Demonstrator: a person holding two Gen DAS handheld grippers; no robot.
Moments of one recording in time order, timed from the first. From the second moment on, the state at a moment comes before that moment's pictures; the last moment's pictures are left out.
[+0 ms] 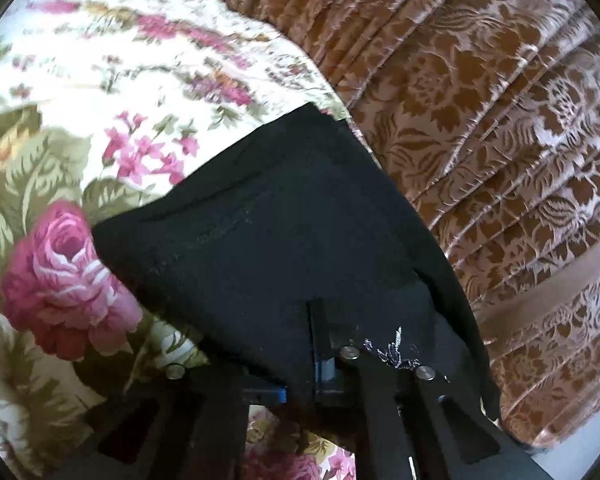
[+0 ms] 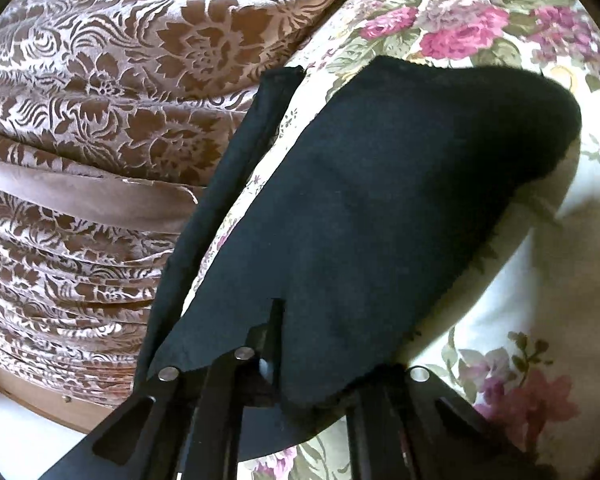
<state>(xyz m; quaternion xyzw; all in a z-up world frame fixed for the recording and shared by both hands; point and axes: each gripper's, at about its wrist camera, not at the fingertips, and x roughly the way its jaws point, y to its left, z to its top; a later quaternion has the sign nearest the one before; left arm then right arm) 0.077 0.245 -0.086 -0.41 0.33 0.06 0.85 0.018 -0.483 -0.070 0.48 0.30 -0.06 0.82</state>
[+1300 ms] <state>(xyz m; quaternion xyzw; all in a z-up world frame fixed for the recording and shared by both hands) -0.019 0.257 -0.071 -0.38 0.33 0.06 0.86 -0.074 -0.492 -0.039 0.39 0.33 -0.11 0.85</state>
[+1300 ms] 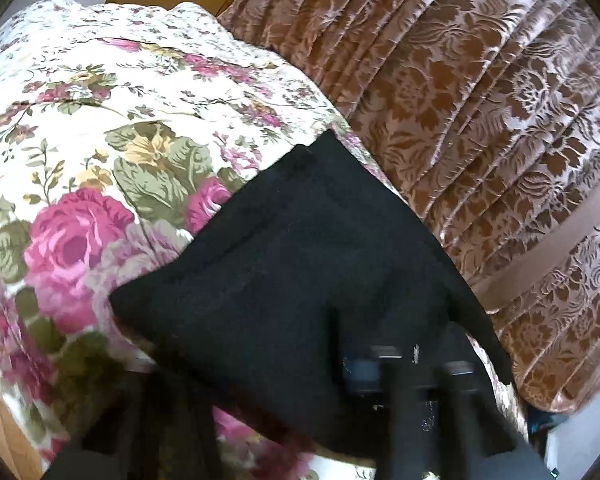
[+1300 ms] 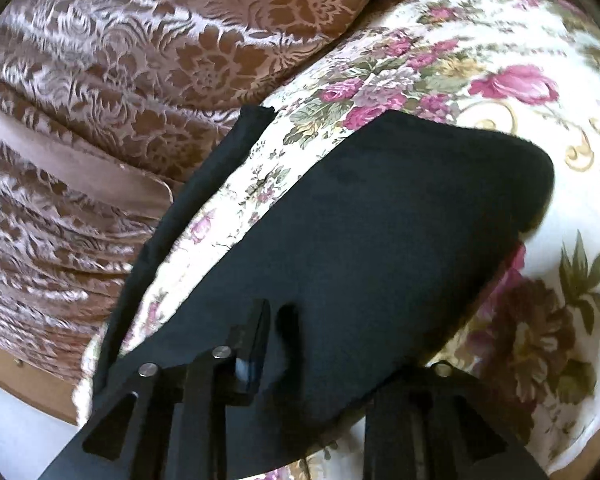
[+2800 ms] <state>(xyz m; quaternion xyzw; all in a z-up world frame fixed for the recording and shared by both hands) -0.023 0.213 -0.010 -0.25 0.31 0.08 0.91 -0.110 -0.511 0.072 0.14 0.20 -0.46 0.85</state>
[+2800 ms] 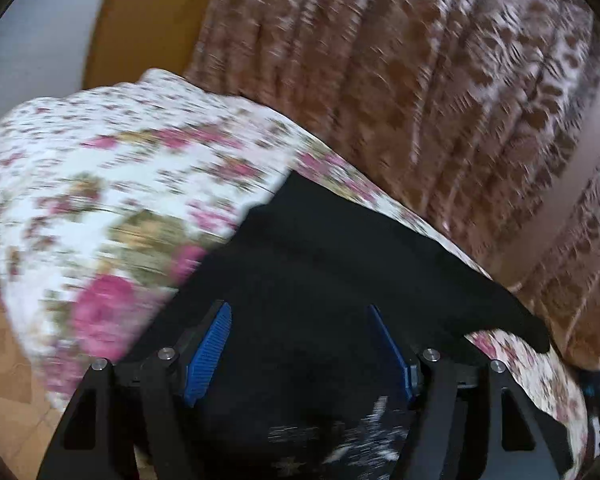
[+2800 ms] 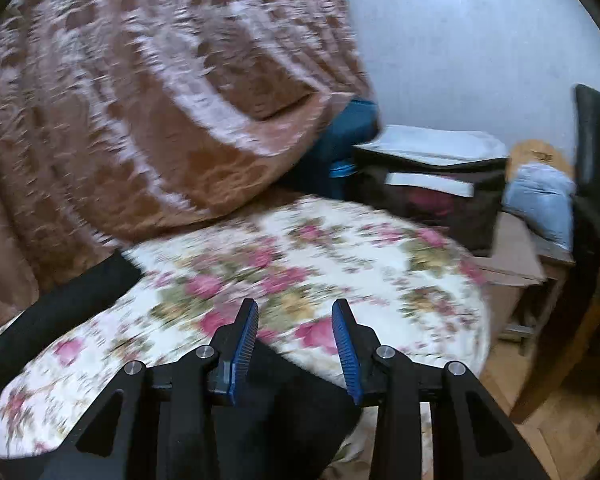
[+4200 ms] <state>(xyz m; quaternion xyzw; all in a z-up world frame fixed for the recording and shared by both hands) 0.107 0.152 -0.066 -0.21 0.34 0.04 0.92 0.227 -0.527 -0.051 0.40 0.34 -0.16 0.84</state>
